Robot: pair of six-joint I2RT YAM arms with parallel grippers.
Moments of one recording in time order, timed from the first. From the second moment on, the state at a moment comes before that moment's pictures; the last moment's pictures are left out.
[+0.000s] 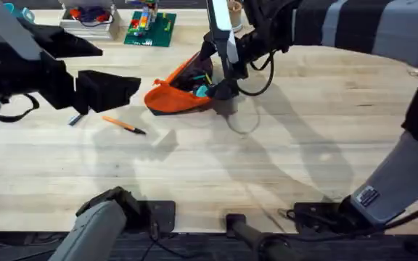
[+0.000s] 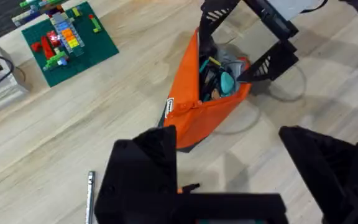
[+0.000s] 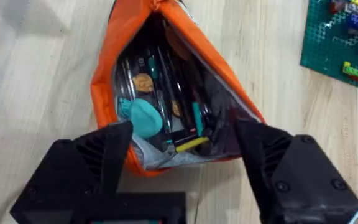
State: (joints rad) left arm 0.52 1.04 1.19 -1.27 0.84 0.94; right arm 0.46 1.98 1.42 -0.49 -0.67 -1.16
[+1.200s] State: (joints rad) left arm 0.51 1.04 1.19 -1.27 0.84 0.94; right arm 0.38 1.66 1.42 -0.75 -0.72 -0.91
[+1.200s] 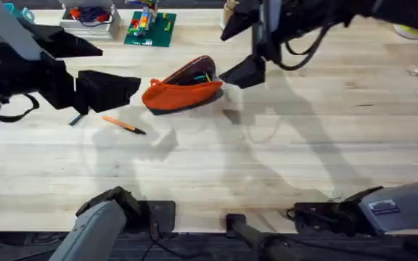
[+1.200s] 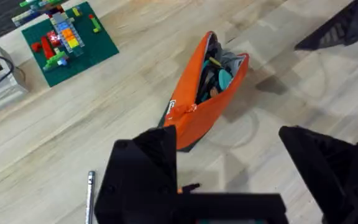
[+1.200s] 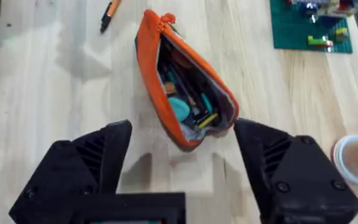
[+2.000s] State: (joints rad) left arm 0.52 1.04 1.19 -1.21 0.61 0.61; right arm 0.35 1.56 1.42 -1.14 -0.72 -0.81
